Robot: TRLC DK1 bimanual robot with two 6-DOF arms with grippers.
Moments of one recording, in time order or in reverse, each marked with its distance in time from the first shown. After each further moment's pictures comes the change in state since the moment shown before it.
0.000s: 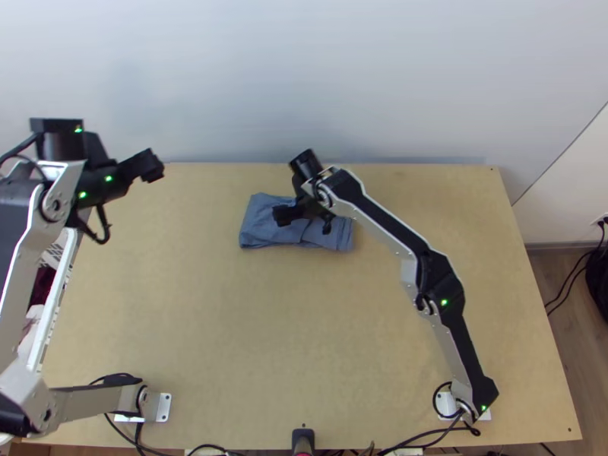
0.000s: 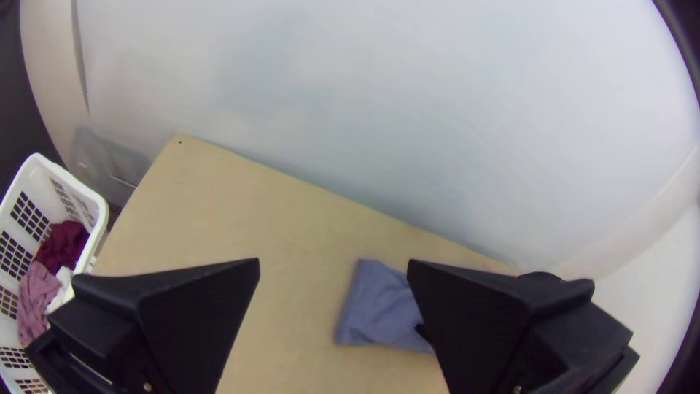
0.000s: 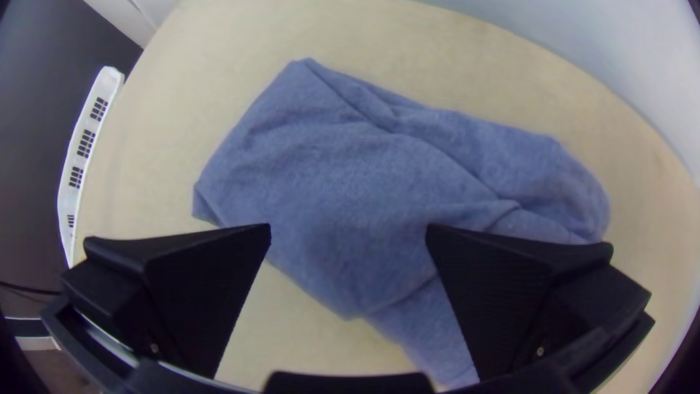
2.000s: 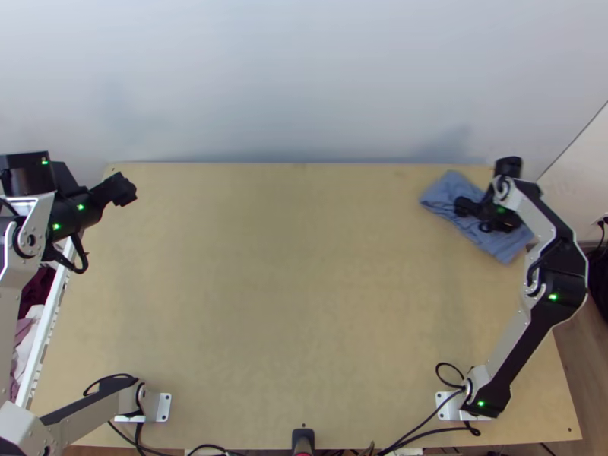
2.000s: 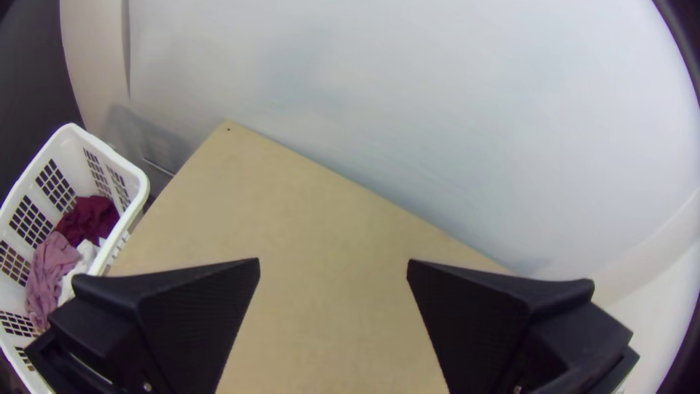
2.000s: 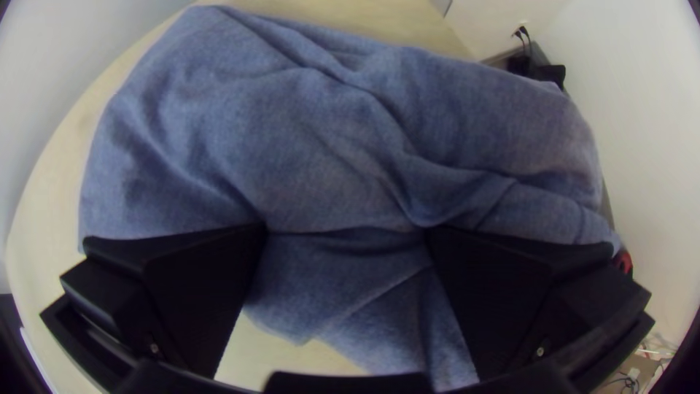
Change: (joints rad) left arm 0.129 -0.176 -0.189 0.002 0.000 0.009; right arm -0.929 -0.227 -0.607 0.218 0.200 -0.120
